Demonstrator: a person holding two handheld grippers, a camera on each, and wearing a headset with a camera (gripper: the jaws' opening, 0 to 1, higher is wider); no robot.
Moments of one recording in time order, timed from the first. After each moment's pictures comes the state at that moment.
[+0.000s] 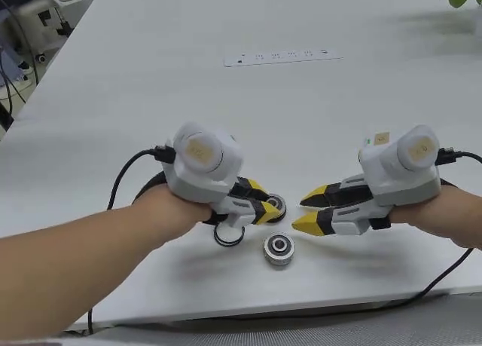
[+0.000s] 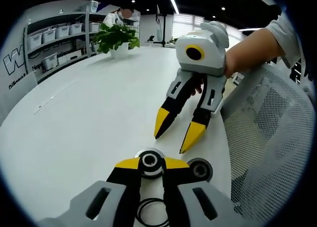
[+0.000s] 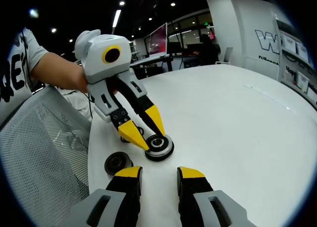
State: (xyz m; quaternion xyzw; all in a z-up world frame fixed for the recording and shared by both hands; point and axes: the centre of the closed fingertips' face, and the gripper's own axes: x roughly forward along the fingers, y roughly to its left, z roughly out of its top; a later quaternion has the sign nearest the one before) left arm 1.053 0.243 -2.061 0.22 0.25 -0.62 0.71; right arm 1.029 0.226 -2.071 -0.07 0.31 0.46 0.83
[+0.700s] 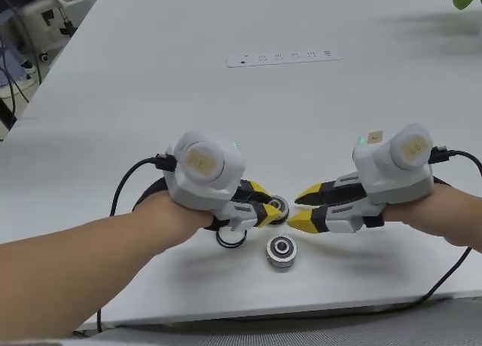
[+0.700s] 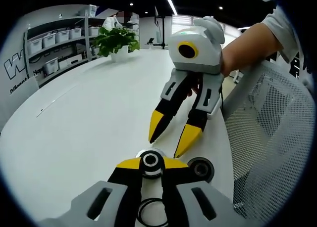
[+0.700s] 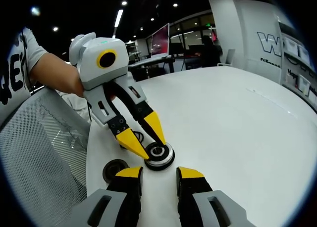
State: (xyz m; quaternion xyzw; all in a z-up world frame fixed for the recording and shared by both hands) left arm 1.054 0.243 -2.060 0.21 0.24 -0.62 0.72; right arm 1.039 0.236 -2.069 -0.07 0.30 0.47 0.83
